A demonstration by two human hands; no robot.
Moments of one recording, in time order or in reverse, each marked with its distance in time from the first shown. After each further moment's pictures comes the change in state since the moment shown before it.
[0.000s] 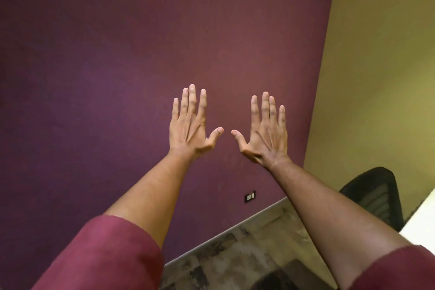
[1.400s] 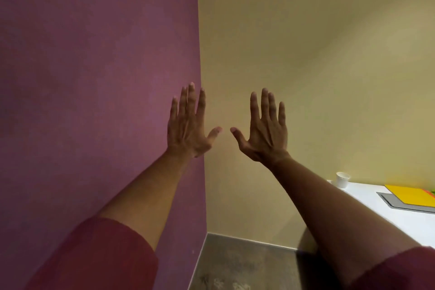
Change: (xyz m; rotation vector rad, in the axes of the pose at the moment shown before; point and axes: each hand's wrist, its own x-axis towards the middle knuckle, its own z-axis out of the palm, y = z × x) left_hand 0.480 0.263 0.517 -0.621 0.087 0.510; right_hand 0.317 0.366 0.353 -0.637 0.057 0.443
